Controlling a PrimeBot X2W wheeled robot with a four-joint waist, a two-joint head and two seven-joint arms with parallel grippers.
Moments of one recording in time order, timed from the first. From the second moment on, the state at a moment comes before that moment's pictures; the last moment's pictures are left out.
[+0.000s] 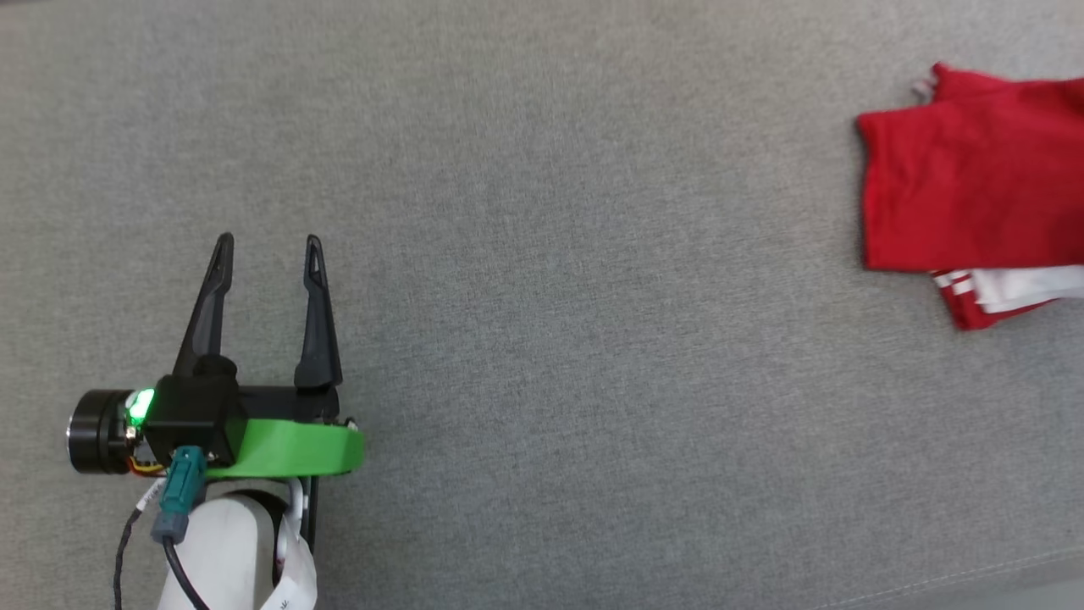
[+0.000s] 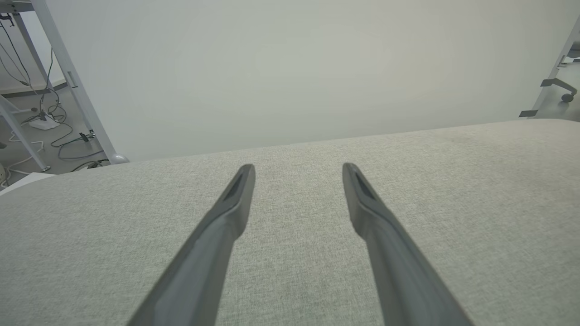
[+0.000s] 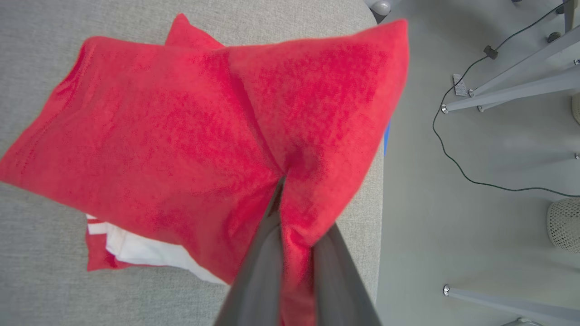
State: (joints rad) left arm -0.16 0.10 -0.01 -0.09 -0.03 -0.01 -0.26; right arm -0.75 -0.97 0.54 0.37 0.75 0.13 0.42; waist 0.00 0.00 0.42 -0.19
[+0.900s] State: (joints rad) left arm -0.18 0.10 -0.04 -0.09 -0.03 0.01 -0.26; right arm -0.91 -0.90 0.37 0.79 0.58 0.13 0.14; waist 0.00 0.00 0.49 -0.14
